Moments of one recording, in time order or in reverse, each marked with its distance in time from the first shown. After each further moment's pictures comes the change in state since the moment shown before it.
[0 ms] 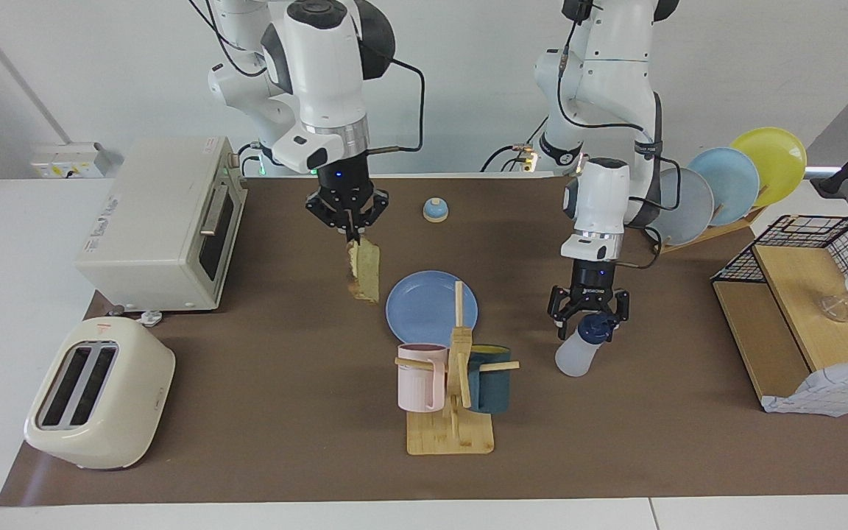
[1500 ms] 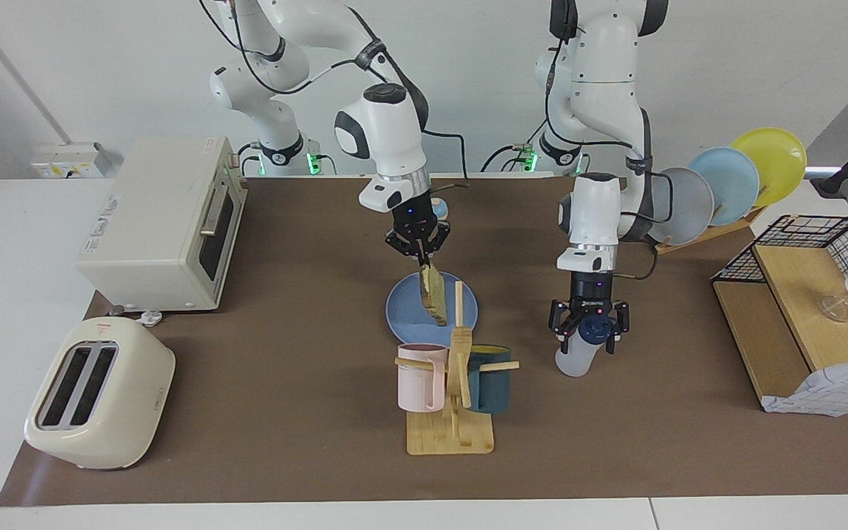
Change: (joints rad) left arm -0.011 0.080 0.003 0.002 -0.046 0.112 -0.001; right arm 0.094 0.022 -0.005 -0.324 0.001 0.474 0.090
